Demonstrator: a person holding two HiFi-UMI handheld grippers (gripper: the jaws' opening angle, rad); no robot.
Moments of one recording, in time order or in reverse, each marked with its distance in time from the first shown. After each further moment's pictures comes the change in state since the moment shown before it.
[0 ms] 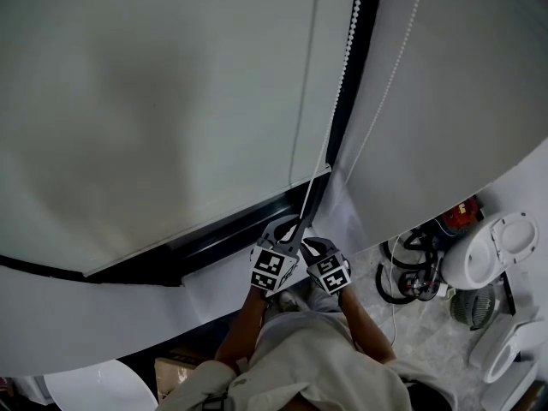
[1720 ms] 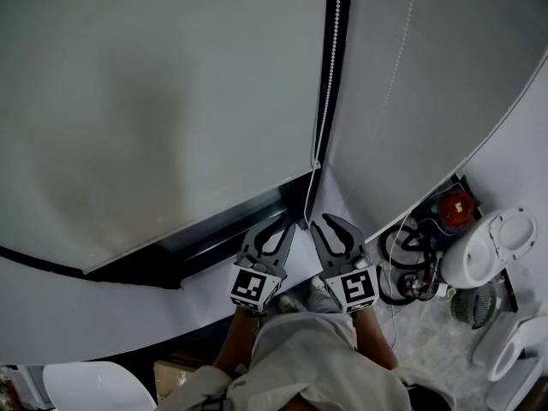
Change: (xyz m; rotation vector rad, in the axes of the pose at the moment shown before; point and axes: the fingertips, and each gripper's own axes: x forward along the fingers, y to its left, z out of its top) left arm -0.068 -0.025 0.097 0.074 -0.228 0.052; right arm -0.179 -0.001 0.190 -0.120 -0.572 -0.234
